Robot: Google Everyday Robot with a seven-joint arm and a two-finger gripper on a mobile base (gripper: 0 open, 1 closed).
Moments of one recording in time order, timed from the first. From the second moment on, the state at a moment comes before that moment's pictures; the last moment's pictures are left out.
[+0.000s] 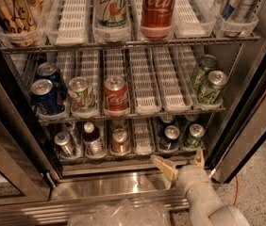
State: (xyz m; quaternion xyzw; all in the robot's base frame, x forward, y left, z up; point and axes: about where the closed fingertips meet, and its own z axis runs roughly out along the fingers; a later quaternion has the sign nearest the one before) arm 0.504 -0.167 0.624 -0.06 0.77 0.09 0.63
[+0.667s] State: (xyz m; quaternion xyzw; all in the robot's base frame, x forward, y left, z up) arm 0.504 -0.175 0.613 -0.05 0.78 0.07 0.61
